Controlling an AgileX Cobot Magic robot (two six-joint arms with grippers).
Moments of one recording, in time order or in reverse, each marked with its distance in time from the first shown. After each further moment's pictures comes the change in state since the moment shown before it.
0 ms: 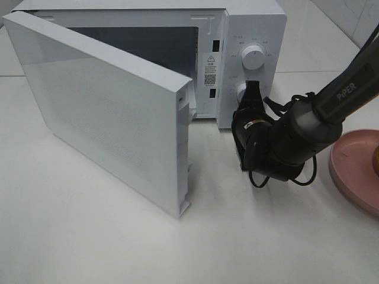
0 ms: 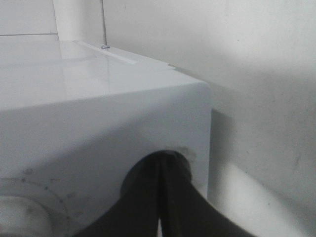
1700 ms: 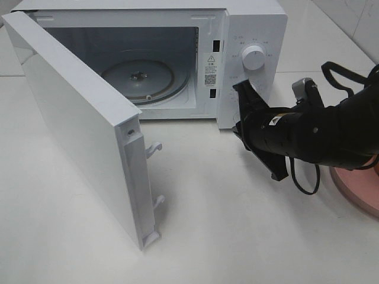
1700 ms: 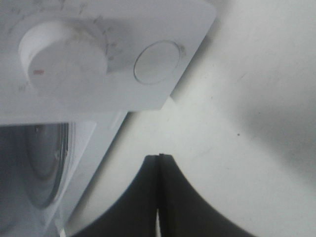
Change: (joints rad) left arm 0.000 0.000 0.000 0.000 0.000 0.000; right arm -0.006 -0.377 0.240 -0.264 0.431 -0.332
